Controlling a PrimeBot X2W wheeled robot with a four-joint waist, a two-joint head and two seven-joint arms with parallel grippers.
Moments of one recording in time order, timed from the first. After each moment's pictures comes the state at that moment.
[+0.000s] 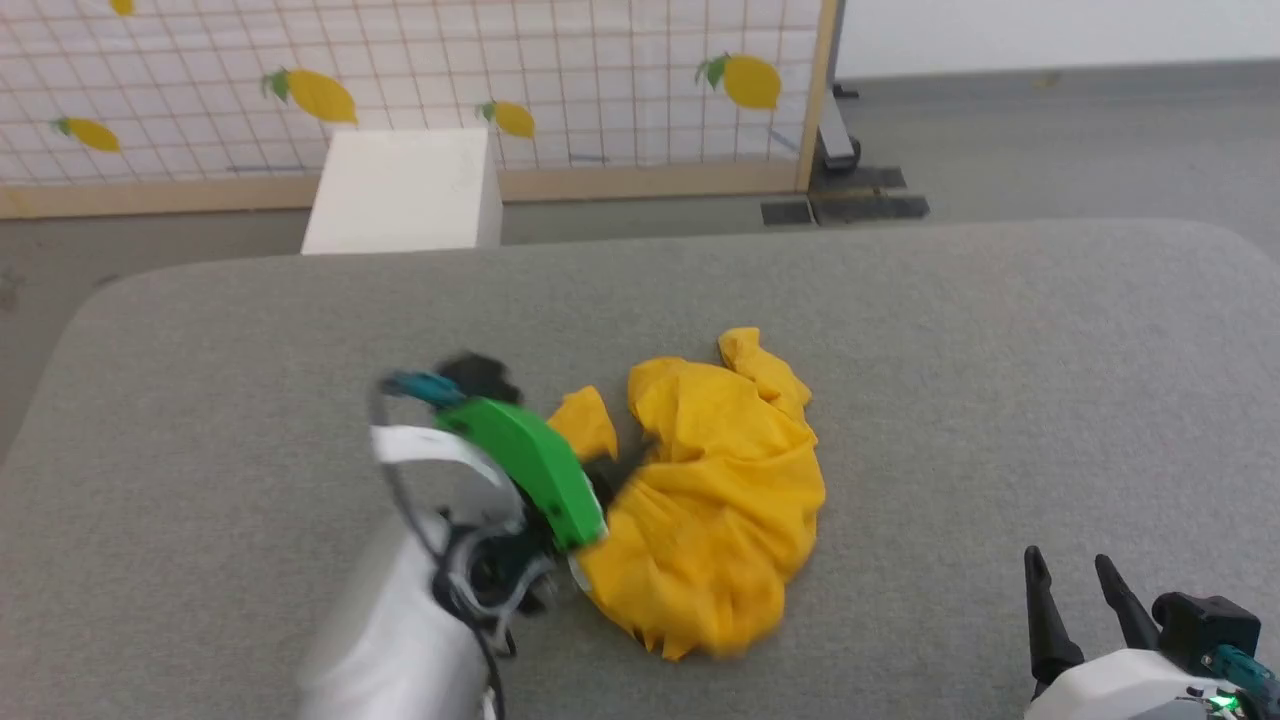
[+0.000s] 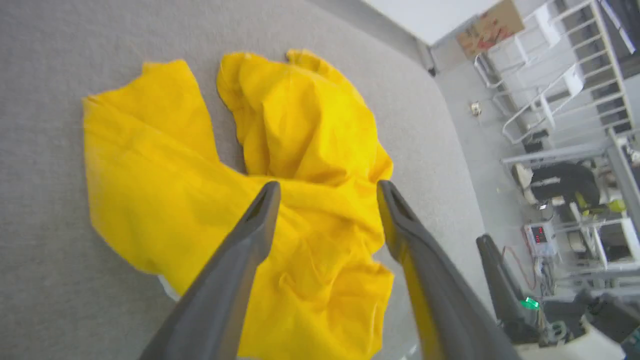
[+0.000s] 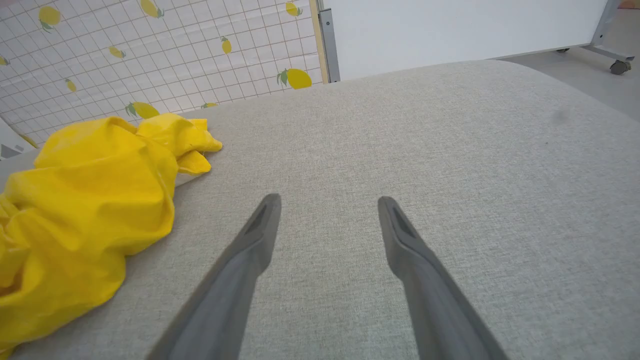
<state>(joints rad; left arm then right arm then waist) -0.43 0.05 -0.33 0.44 -0.90 -0.02 0.51 0.03 -0.05 -0.16 0.34 0.17 0.13 -0.17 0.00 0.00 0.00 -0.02</state>
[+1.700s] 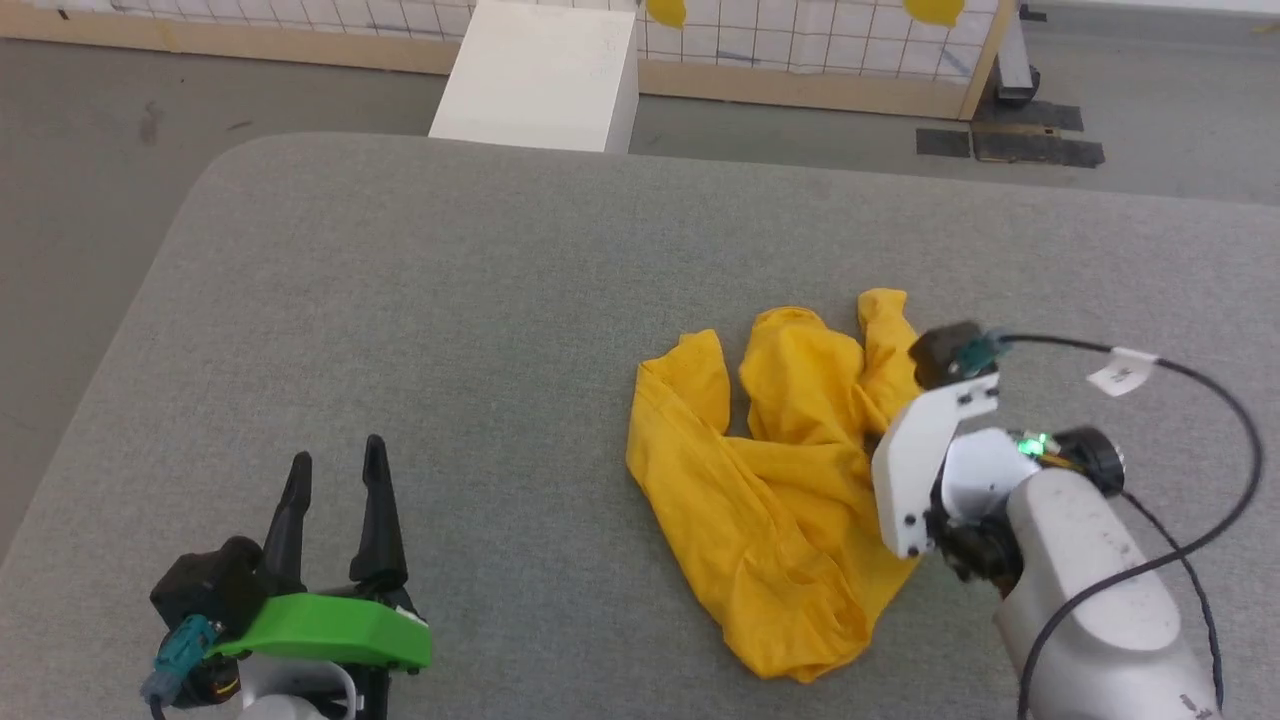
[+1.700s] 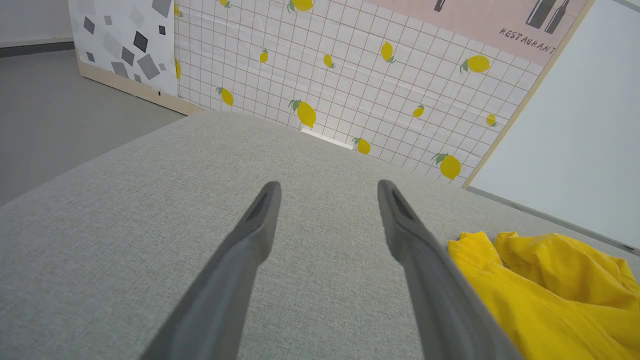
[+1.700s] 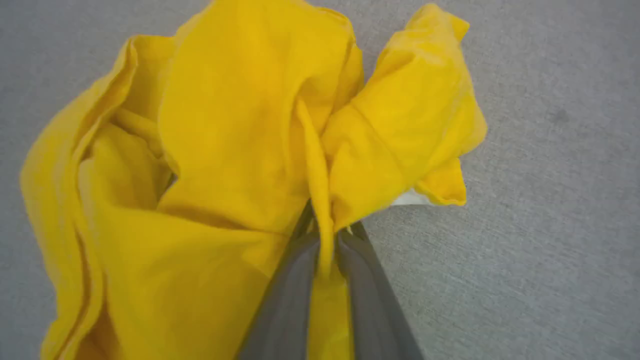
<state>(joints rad) -0.02 0.10 -0.04 0.07 -0.42 -0.01 -0.25 -0.47 -0.05 0.12 0.54 0.13 0.13 0.57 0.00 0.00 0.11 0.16</state>
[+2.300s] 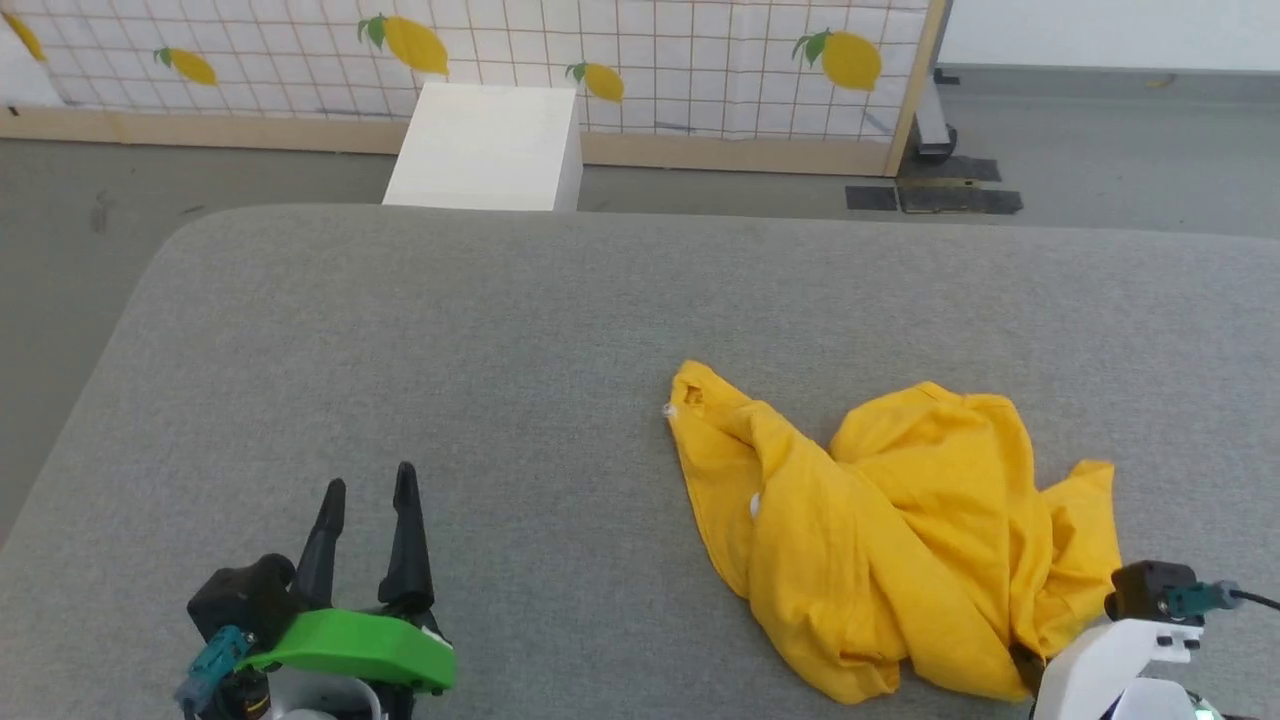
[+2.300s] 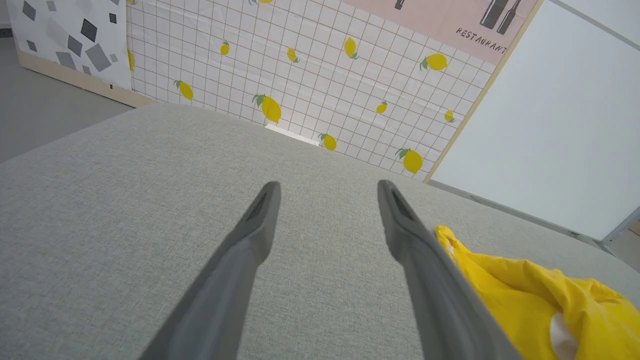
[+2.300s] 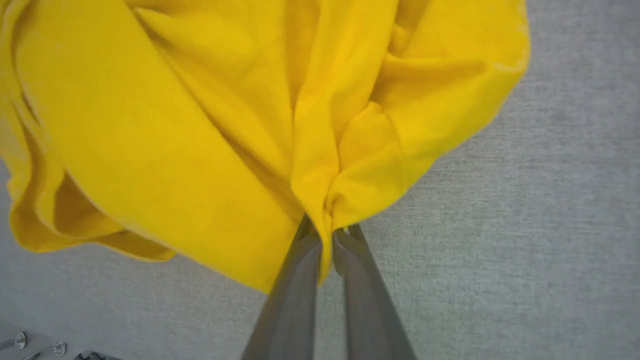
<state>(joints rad) -0.01 0.07 -0.05 0.14 -0.42 -0.04 -0.26 0.09 -0.05 -0.17 0.12 0.27 0.13 0.62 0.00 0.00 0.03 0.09</state>
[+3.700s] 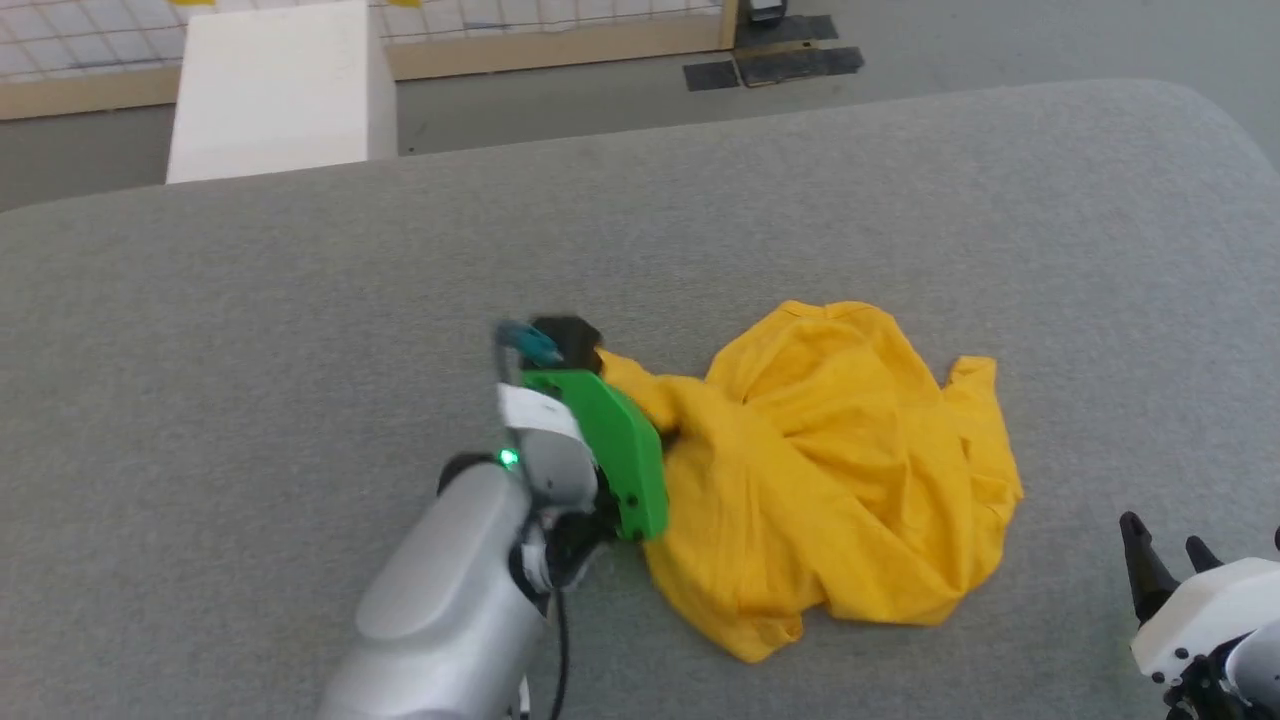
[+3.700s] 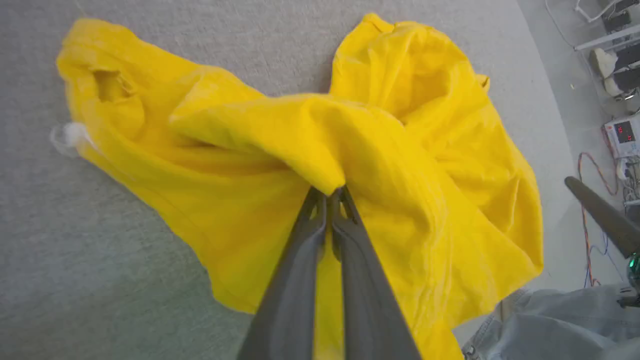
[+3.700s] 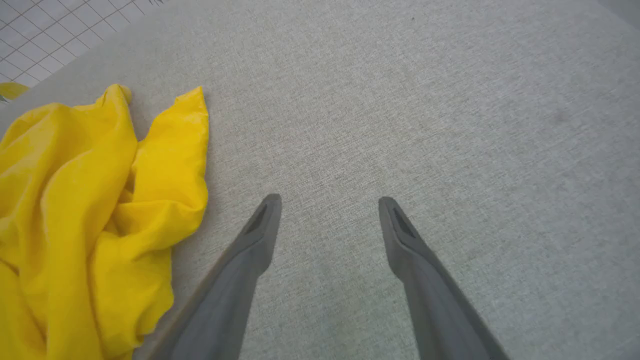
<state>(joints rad) -0.54 0.05 -0.51 0.45 -0.74 0.05 0.54 -0.04 -0.05 -0.39 0.16 0.29 0.13 0.35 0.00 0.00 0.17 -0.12</state>
